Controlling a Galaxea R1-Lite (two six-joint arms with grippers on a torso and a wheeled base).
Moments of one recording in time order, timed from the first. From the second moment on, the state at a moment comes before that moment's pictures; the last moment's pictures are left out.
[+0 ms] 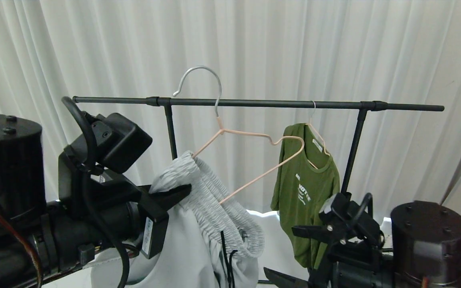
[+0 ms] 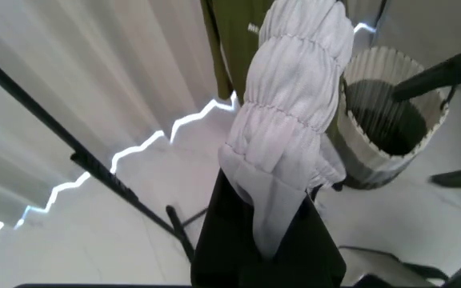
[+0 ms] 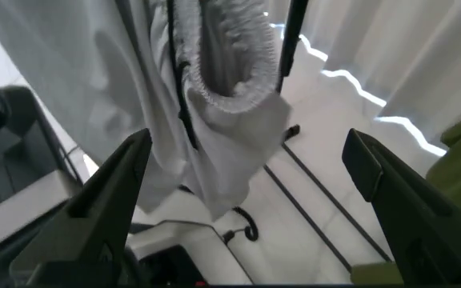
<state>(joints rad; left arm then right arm) -0.74 1.28 -0.75 -0.19 0.12 0.11 0.97 1.63 -0.46 -0.83 0.07 0.15</state>
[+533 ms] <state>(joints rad) -0.74 1.29 -0.78 -0.24 0.12 0.11 0.97 1.84 -0.66 -0.83 -0.09 0.28</state>
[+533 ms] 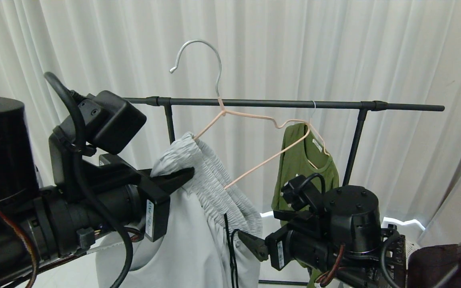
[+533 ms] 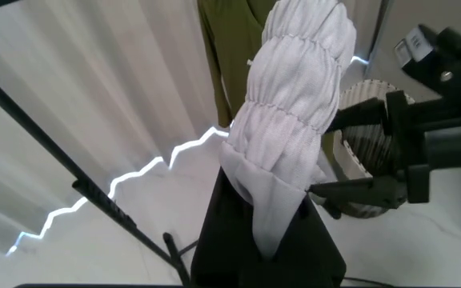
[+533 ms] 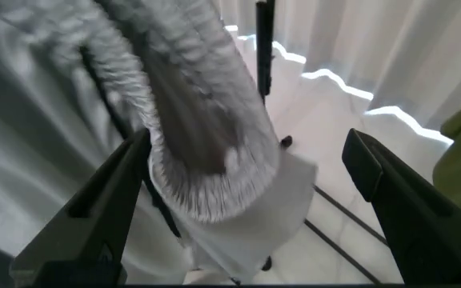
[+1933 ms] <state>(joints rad) -0.73 1.33 -0.78 -0.33 0.12 0.18 0.90 1.80 -0.61 -0.84 -0.12 0.33</state>
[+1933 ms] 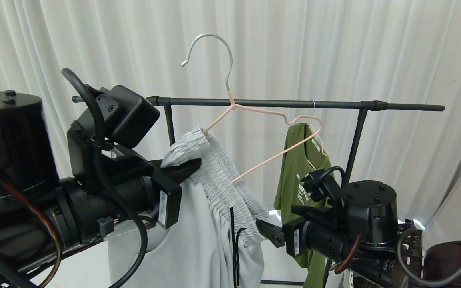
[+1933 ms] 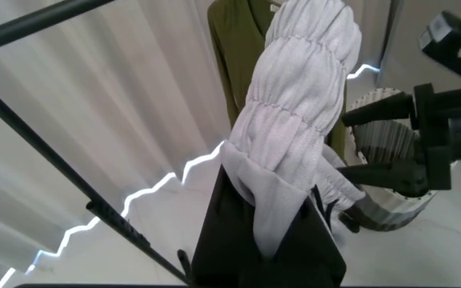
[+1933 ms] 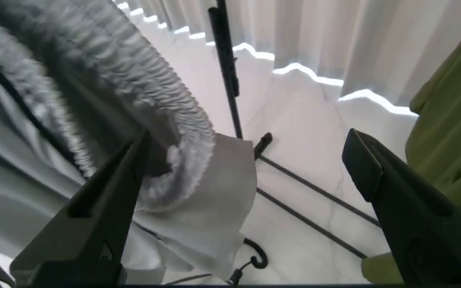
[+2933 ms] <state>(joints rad) -0.74 1.23 -0.56 -0.34 0.03 0.30 0.57 1.80 -0.56 -0.84 -0.14 0.14</state>
